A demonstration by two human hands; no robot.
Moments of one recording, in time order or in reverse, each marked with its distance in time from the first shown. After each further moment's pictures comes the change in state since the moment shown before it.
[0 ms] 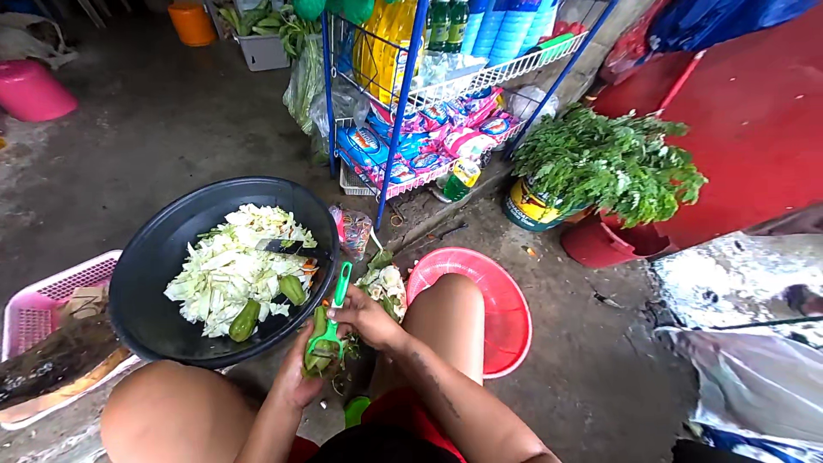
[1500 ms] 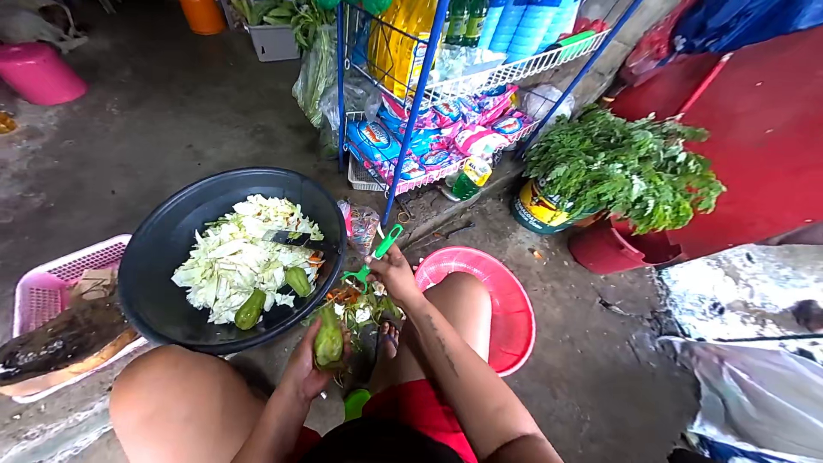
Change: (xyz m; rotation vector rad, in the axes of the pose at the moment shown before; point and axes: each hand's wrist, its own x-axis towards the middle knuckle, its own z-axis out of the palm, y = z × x) left_hand 0.005 -0.007 -0.004 -0.042 0.031 -0.036; right_hand 0.040 -0.013 -0.050 0.010 0.370 -0.189
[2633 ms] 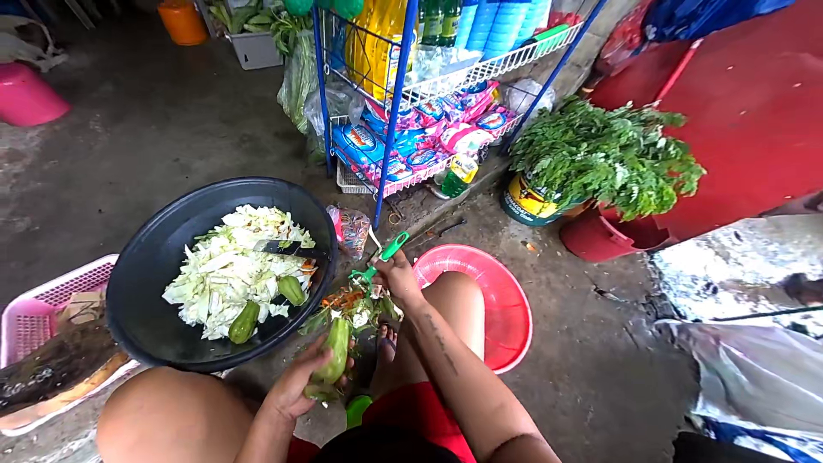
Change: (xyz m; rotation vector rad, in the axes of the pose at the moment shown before) left_hand -0.018 0.012 -0.006 0.356 -0.308 -0.010; right_hand 0.010 0.006 -0.027 0.054 0.219 0.049
